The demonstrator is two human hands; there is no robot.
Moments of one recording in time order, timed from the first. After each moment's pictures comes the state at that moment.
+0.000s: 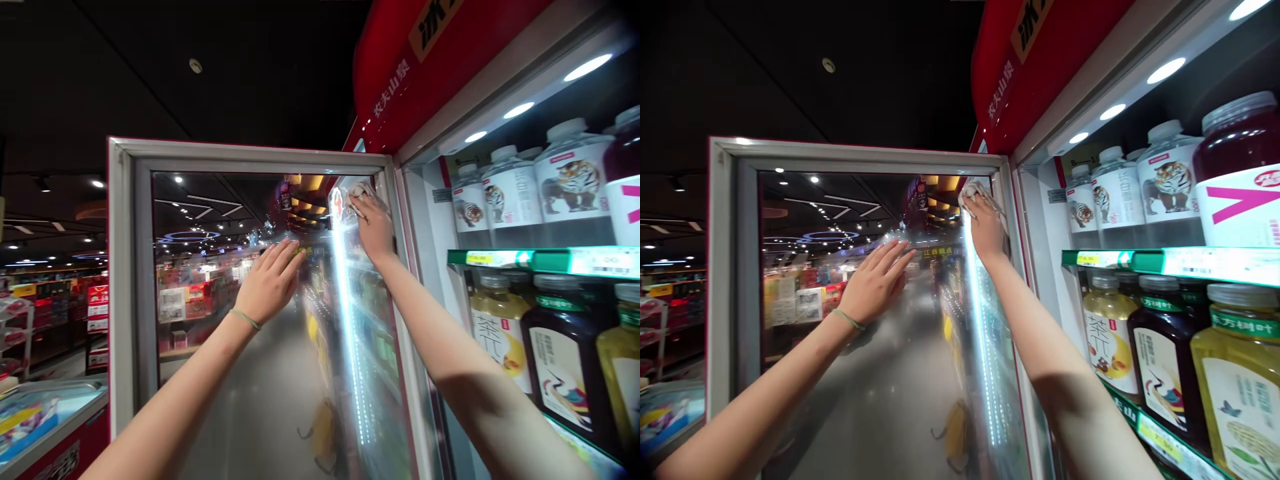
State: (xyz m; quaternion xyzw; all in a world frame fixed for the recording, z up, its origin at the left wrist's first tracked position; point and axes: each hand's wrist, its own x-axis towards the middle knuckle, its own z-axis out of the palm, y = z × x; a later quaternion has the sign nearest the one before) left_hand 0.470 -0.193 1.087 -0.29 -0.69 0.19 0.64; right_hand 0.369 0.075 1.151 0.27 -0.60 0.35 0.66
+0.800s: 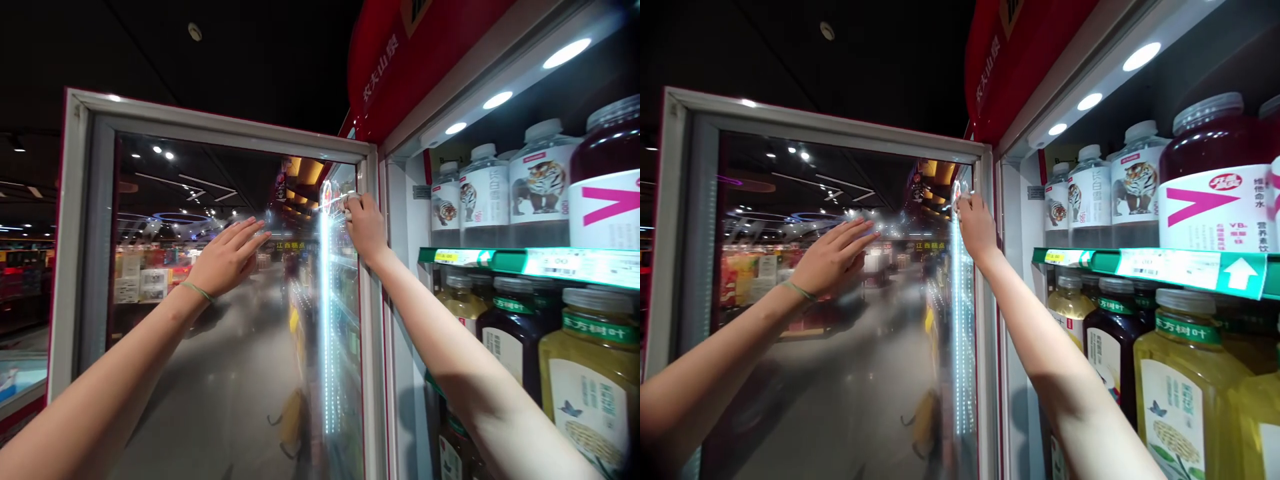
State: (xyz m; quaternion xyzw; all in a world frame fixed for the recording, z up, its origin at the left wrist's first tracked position) left_hand 0.464 -0.203 1.089 -0.30 -0.71 0.17 0.62; right_hand 0.375 0.124 1.132 0.24 -0.68 0.19 0.67
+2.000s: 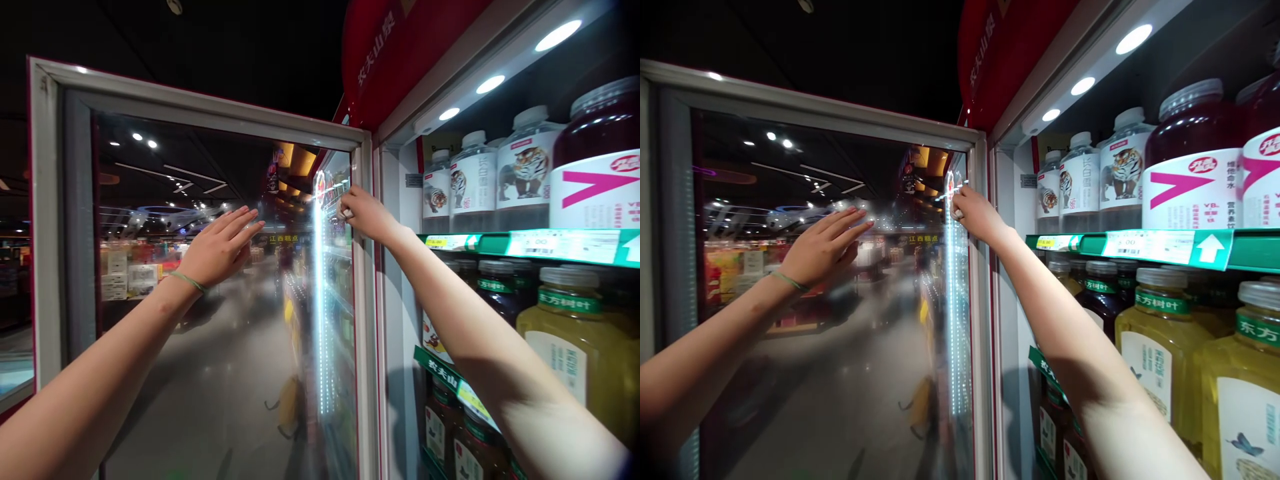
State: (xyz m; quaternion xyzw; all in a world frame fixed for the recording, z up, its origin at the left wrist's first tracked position) left_hand 0.463 -0.207 1.089 -0.31 -0.70 0.17 0.62; right_hand 0.407 0.151 1.148 0.34 -0.79 0.05 0.51
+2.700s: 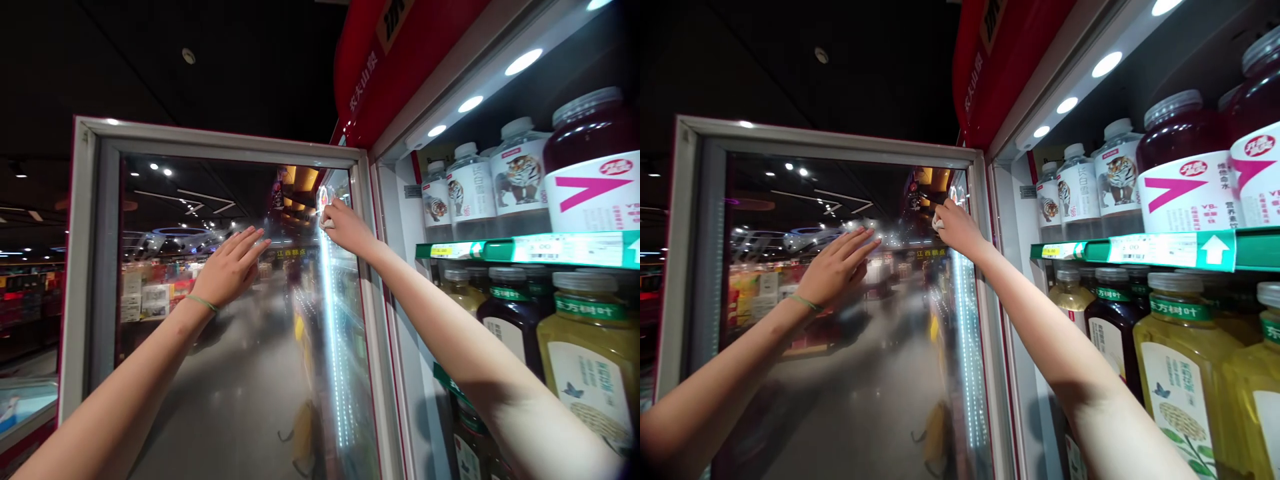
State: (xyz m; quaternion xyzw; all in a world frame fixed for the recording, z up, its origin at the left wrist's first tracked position) left_hand 0.462 -0.205 1.084 -0.29 -0.69 0.18 0.63; right_hand 0.391 0.105 1.153 0.32 -0.73 0.12 0.59
